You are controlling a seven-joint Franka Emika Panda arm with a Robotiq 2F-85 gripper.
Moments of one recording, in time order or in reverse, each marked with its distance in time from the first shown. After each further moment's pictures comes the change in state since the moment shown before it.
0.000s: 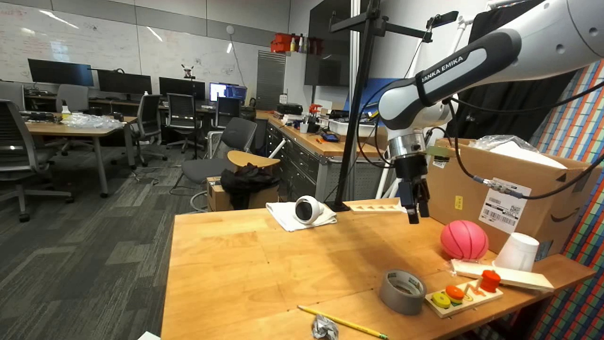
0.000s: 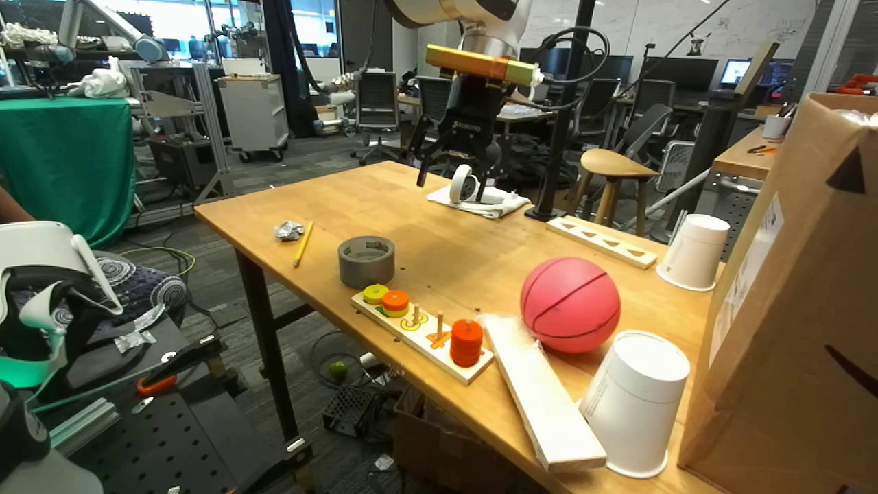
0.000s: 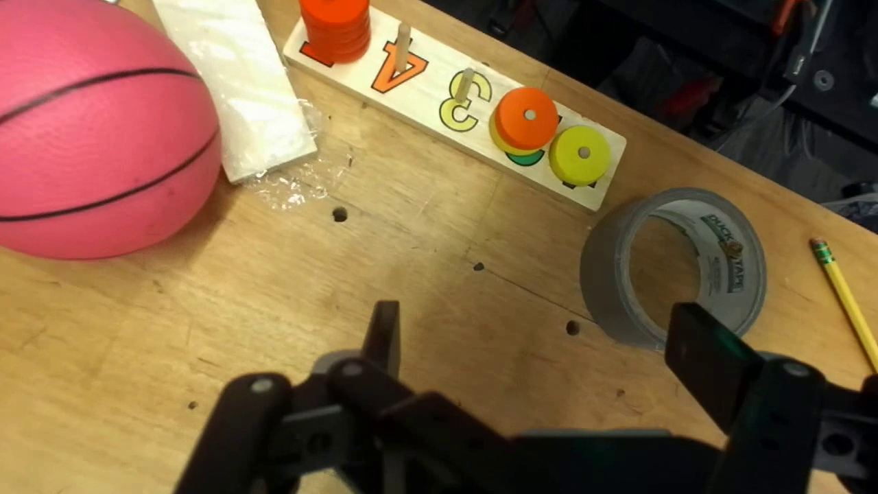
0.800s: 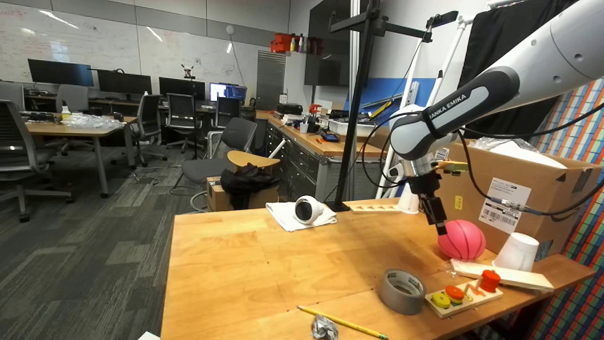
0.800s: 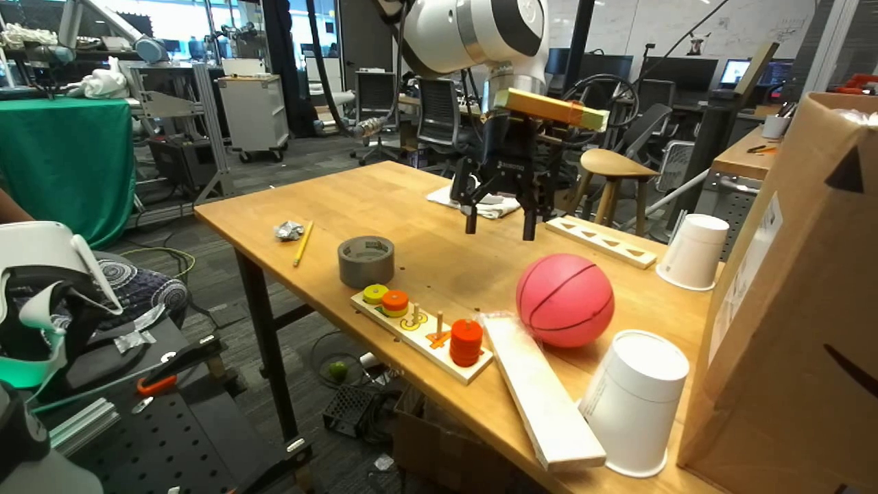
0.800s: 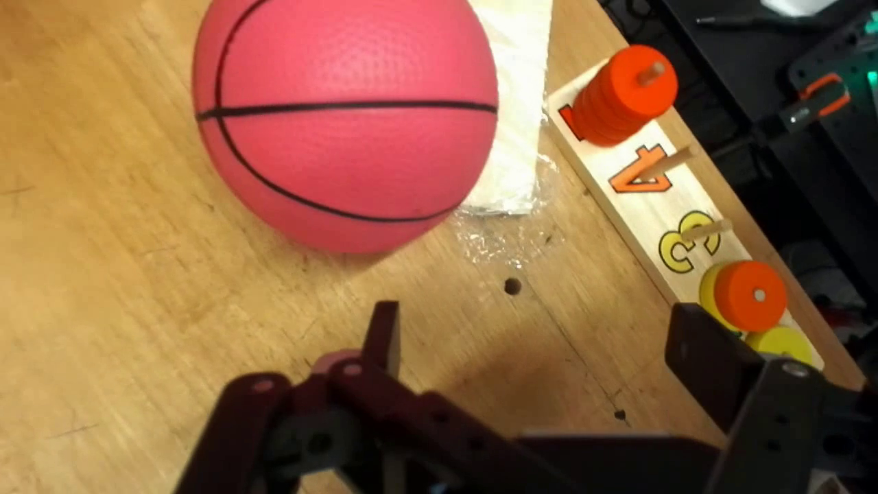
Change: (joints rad) arm -0.065 0.054 -0.007 -0.047 -0.227 0.148 -0.485
